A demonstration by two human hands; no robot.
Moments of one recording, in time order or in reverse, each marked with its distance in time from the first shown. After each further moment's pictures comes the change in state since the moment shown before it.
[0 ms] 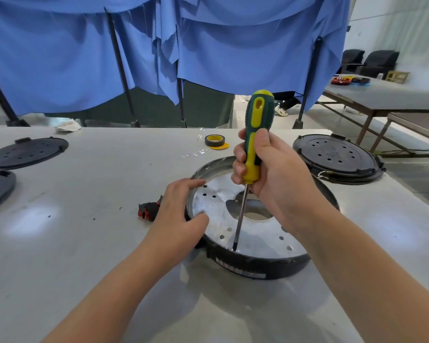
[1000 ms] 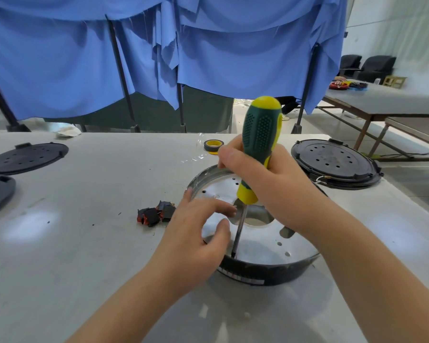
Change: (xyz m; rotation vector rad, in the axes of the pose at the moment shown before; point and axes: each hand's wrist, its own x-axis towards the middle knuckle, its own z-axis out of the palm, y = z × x) left_hand -0.017 0.024 0.012 0.078 0.024 0.286; right_hand -0.010 -0.016 -0.003 -0.641 -0.168 -0.211
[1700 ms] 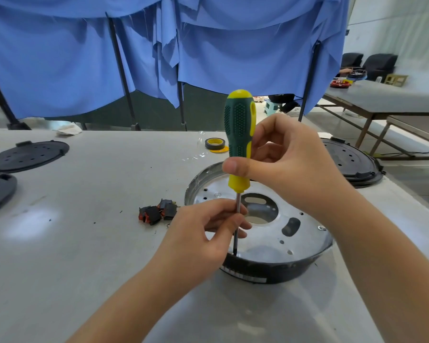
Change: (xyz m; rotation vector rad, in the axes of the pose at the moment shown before) left_hand 0.001 0.005 -0.001 -0.238 -0.069 0.060; right_hand 0.004 -0.003 -0.014 -0.090 0.191 0.021
